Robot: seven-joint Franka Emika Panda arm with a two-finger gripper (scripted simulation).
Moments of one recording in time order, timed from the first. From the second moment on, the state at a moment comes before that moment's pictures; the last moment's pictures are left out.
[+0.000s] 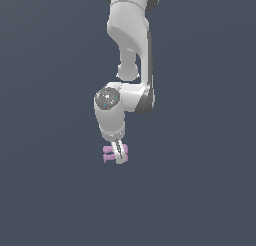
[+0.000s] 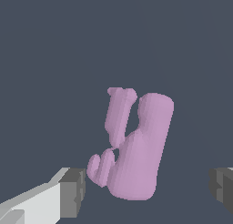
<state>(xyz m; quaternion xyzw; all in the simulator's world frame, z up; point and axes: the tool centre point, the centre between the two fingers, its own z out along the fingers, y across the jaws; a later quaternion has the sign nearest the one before) 0.041 -0.054 0.083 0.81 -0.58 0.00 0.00</state>
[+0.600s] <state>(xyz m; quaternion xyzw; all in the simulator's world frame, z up) 0.047 -0.059 0.069 0.75 -0.66 0.00 0.00</state>
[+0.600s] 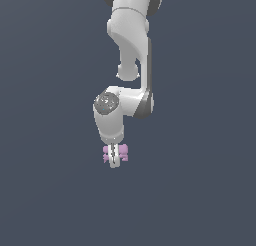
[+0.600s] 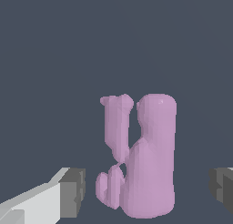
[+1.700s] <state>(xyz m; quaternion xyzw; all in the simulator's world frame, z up) 0.047 -0.059 0.018 0.74 -0.67 0.00 0.00</state>
